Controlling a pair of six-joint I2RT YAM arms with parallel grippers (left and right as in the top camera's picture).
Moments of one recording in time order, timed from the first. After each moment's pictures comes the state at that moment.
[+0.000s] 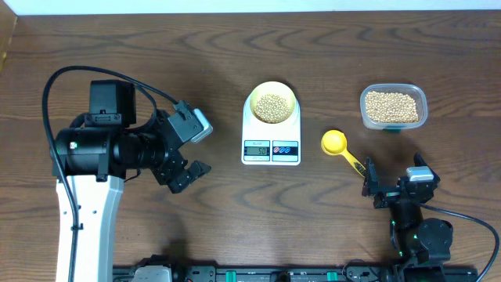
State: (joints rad) left arm 0.00 1.23 1.37 -1.38 0.52 0.90; right arm 0.06 0.01 0.01 -0.07 -0.03 -0.01
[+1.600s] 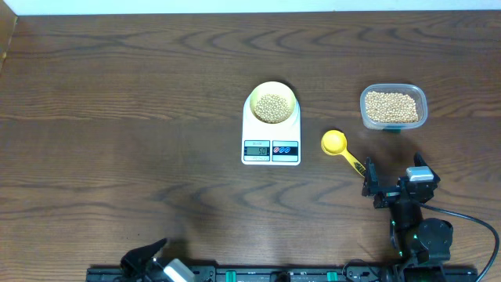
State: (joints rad) left arm 0.00 0.29 1.21 -1.64 0.51 0.57; right arm 0.06 0.01 0.01 -0.07 -0.03 -0.01
